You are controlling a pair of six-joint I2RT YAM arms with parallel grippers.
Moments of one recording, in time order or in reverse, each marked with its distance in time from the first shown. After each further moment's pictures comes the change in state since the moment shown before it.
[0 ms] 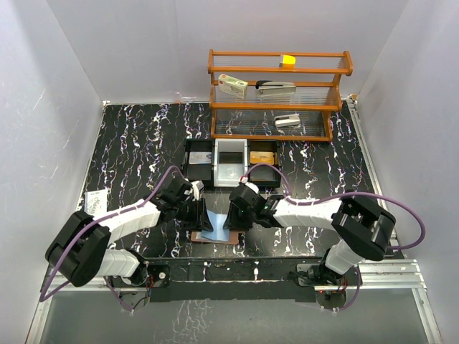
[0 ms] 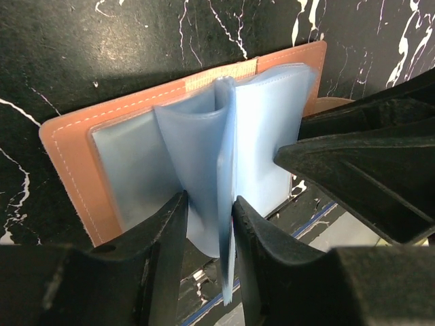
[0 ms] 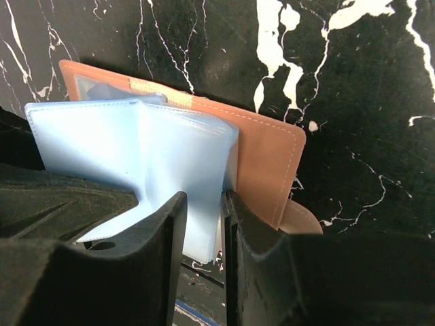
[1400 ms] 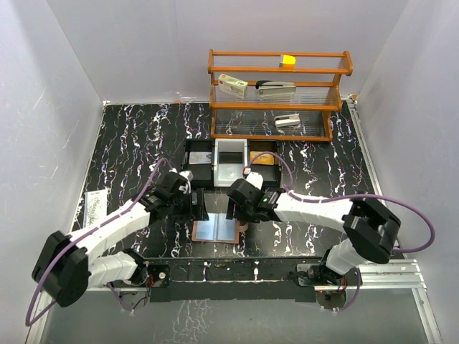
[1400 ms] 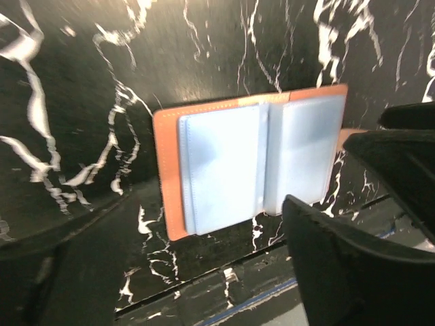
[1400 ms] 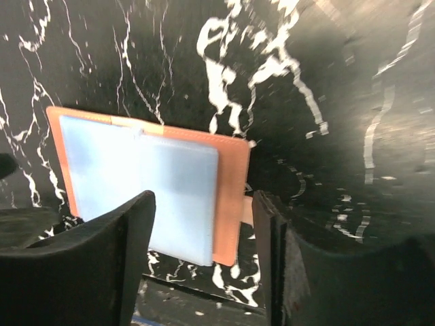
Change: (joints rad) left arm -0.002 -0.132 0.082 -0.226 -0.238 0.045; right arm 0.001 -0.010 0.116 -0.219 0.173 -0.050
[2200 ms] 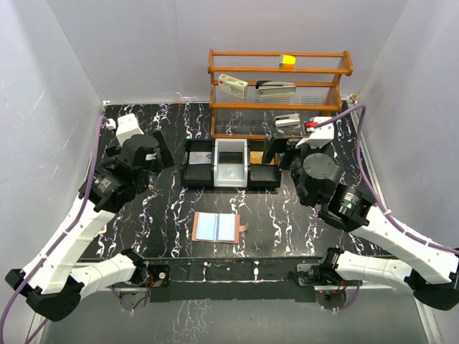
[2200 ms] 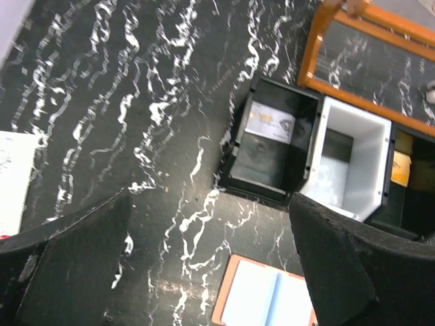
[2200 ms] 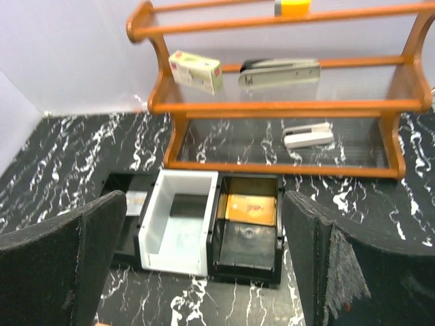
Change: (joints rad) left arm 0.000 -0.164 0.678 -0.459 -0.843 -0.010; right arm -0.027 -0.607 0.196 0.164 0.676 -0.814
